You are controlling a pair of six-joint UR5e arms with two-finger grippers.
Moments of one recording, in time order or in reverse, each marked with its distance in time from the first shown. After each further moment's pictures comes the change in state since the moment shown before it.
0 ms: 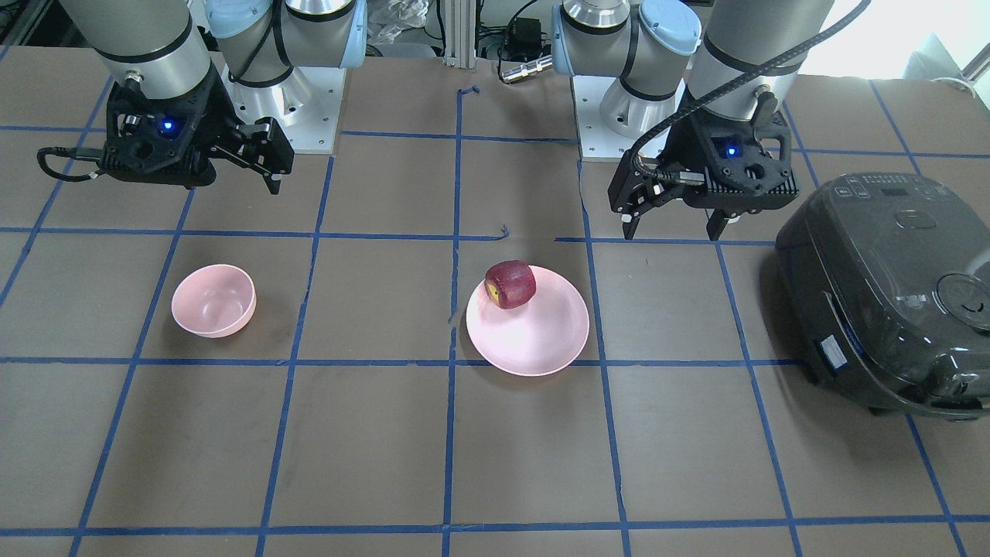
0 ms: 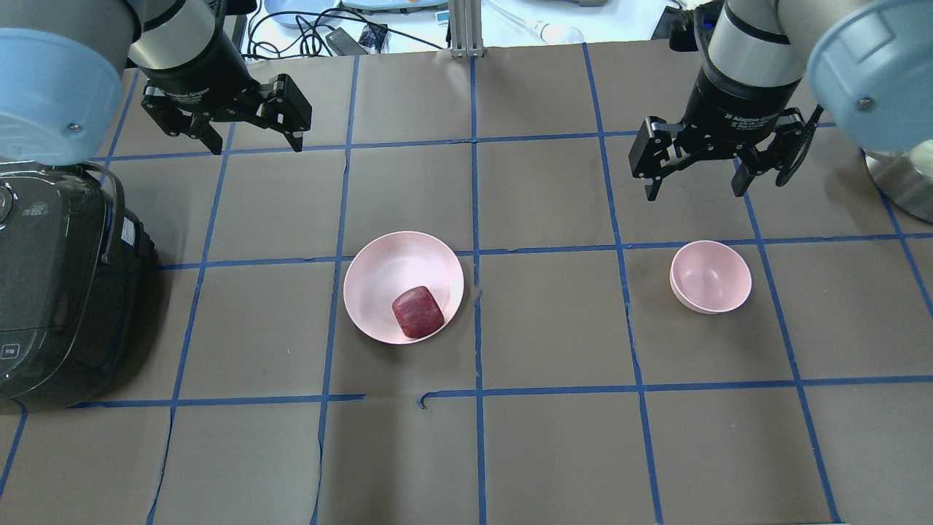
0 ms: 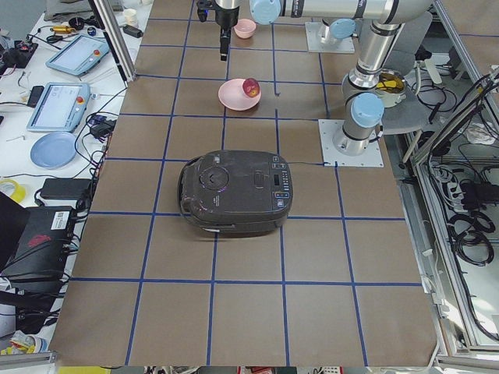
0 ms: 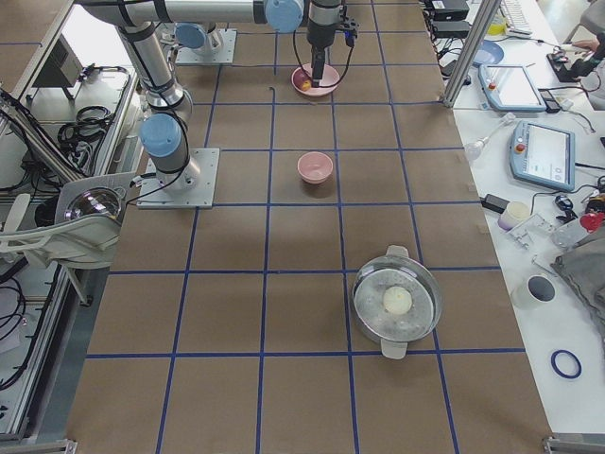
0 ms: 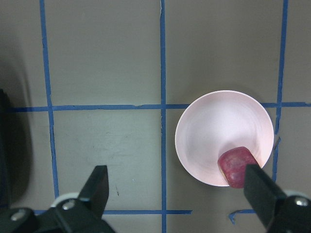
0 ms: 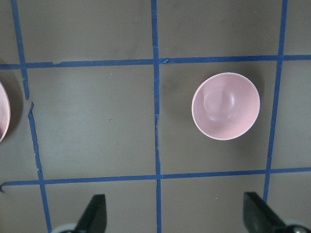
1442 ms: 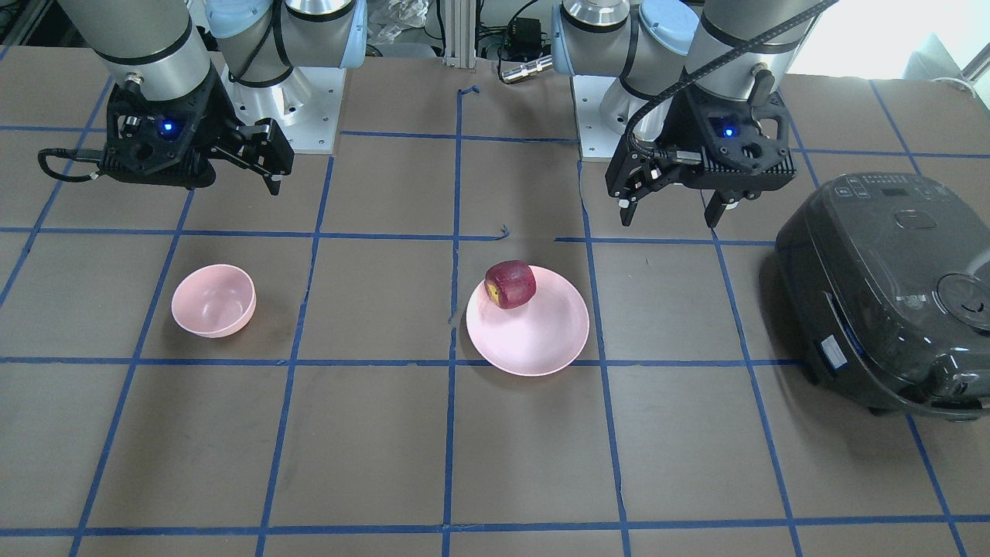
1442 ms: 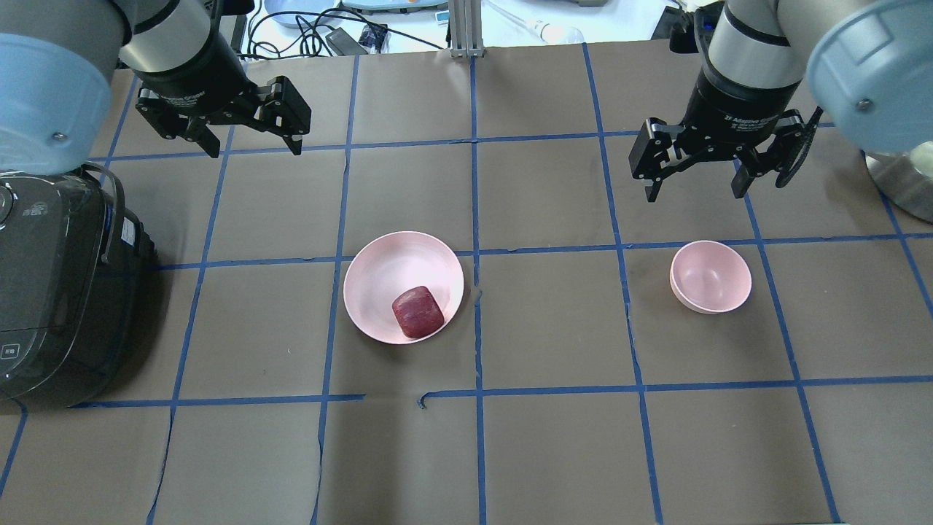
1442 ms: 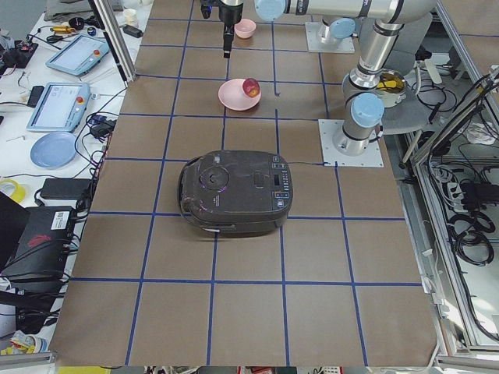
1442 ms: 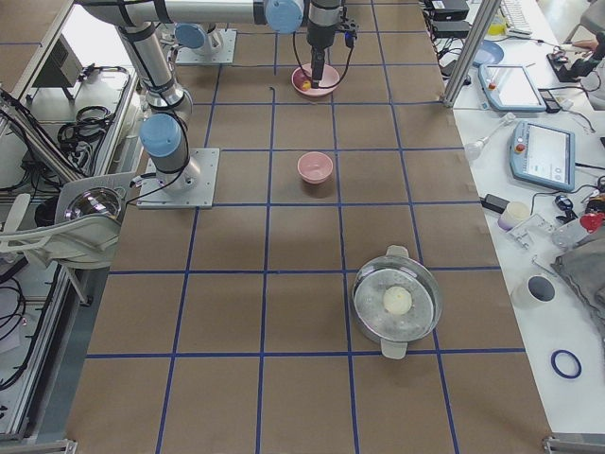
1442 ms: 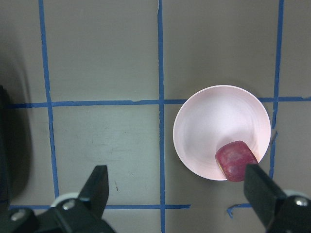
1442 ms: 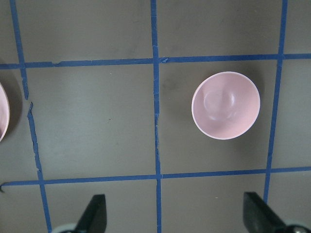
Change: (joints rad) left arm -0.006 0.029 -0.007 -0.014 -0.003 -0.002; right arm -0.001 -0.001 0.003 0.000 0.000 0.002
